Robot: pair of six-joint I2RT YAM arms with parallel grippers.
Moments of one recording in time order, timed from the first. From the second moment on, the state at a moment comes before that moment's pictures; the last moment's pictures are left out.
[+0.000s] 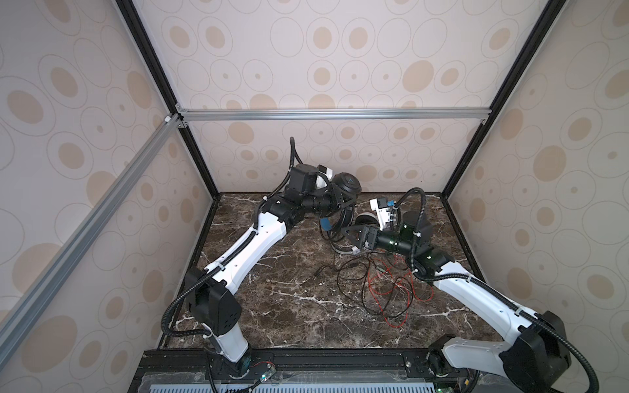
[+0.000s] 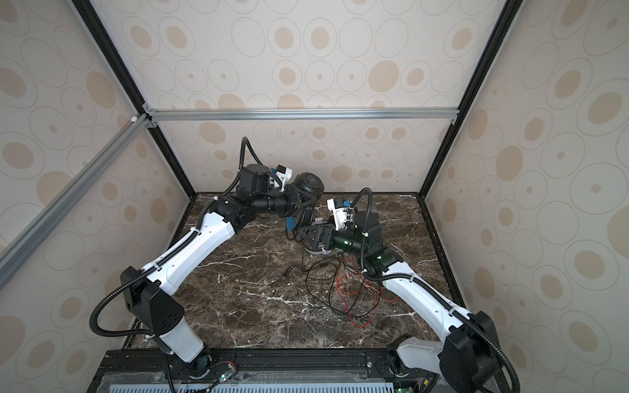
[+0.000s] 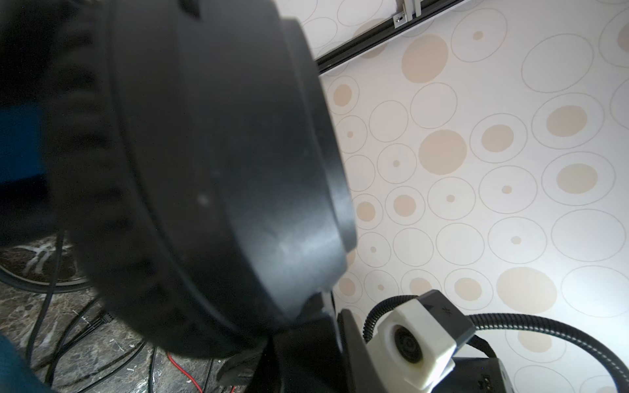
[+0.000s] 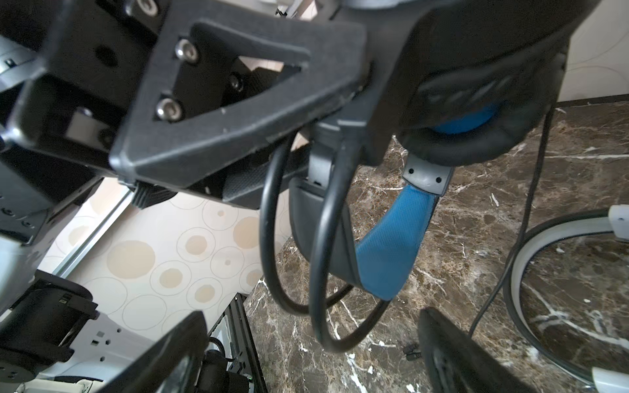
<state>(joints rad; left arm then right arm) -0.56 1.69 1.72 -0.42 0.55 -0.96 0.51 1.24 0.93 0.14 -0.56 0.60</state>
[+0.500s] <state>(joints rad) -0.56 1.70 1.71 -0.38 0.62 -1.02 0.53 1.32 1.00 0.15 -0.60 0.50</state>
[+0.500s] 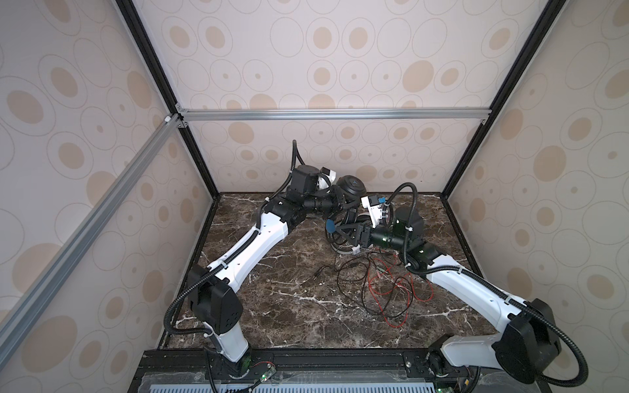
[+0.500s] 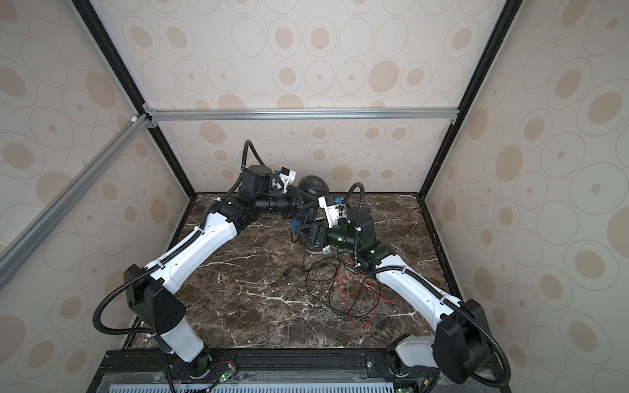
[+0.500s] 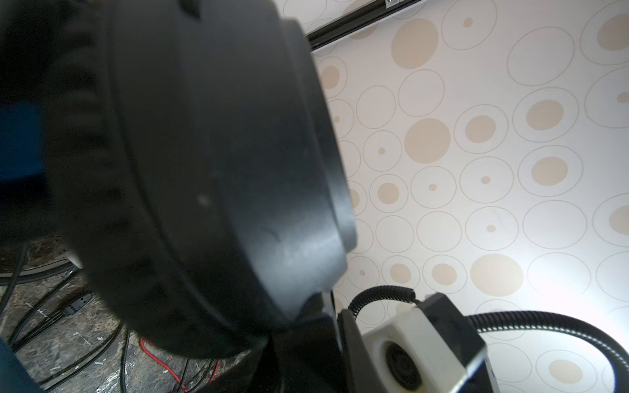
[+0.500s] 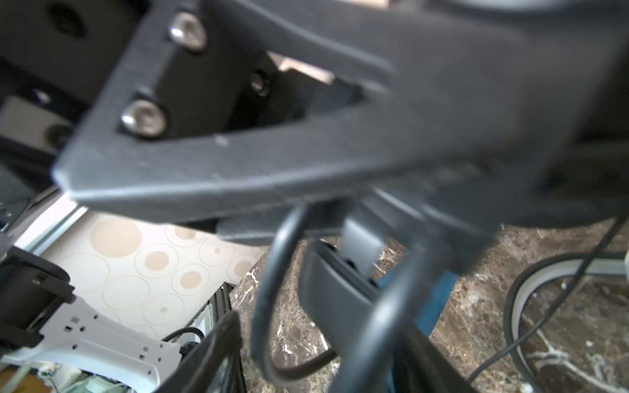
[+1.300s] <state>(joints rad) -0.42 1.52 1.41 -0.22 0.56 -1.04 0.56 1.37 1.11 -0.19 -0.40 0.53</state>
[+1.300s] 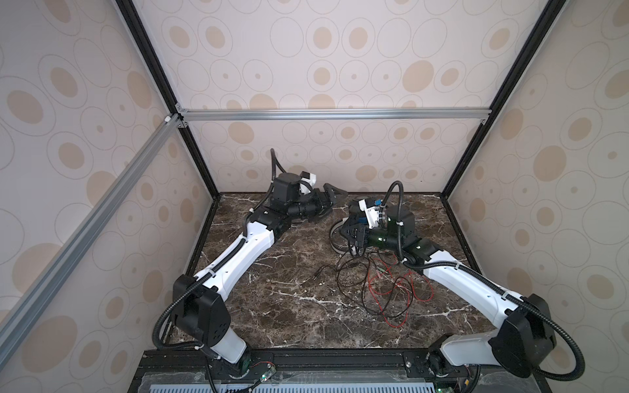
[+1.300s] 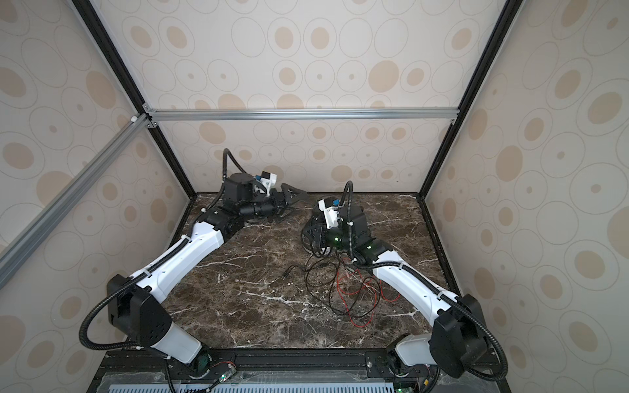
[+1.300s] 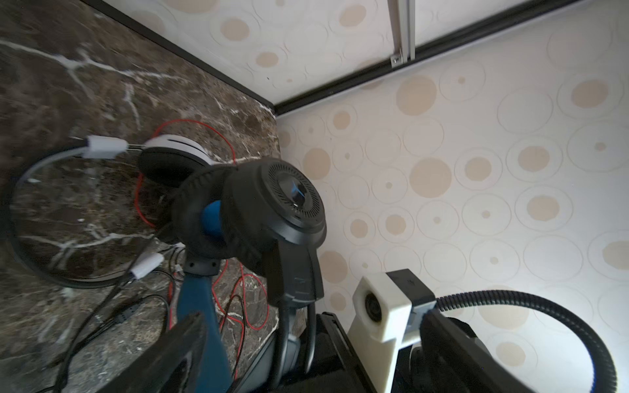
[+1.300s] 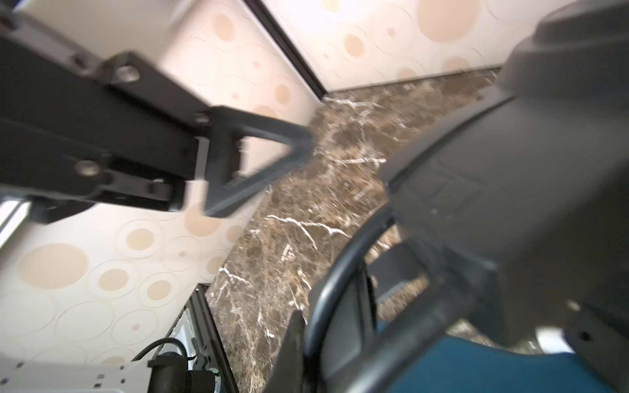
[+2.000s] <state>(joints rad) -0.29 0.82 0.65 -0.51 0.02 -0.66 0.80 1.99 2.05 -0.98 -0.05 1.05</state>
